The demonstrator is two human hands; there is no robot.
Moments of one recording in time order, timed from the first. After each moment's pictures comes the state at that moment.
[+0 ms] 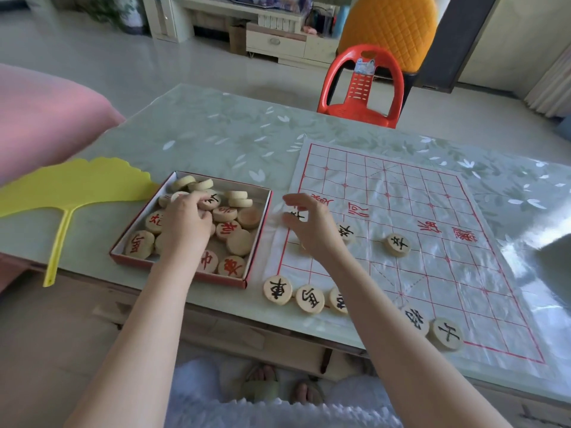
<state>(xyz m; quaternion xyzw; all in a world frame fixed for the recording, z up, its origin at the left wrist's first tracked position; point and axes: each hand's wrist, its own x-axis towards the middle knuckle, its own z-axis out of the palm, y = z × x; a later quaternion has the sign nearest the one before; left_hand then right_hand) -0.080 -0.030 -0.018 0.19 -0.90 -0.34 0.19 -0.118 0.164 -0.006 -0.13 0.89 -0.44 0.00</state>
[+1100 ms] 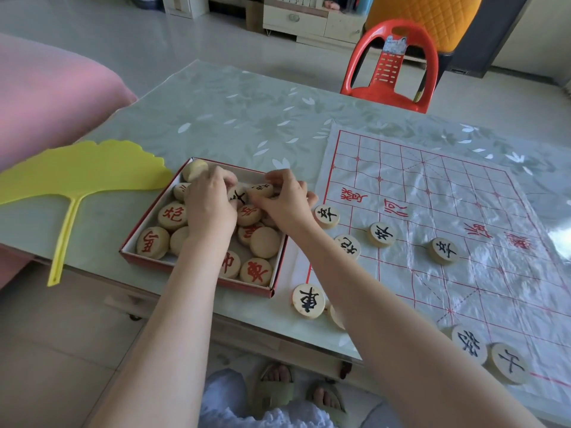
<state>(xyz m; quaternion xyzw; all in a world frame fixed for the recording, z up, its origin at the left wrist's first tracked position) -0.122 -0.048 -0.038 0.19 -0.93 -0.26 0.19 -0.159 0.073 -0.032 -0.10 0.89 -0.45 0.04</state>
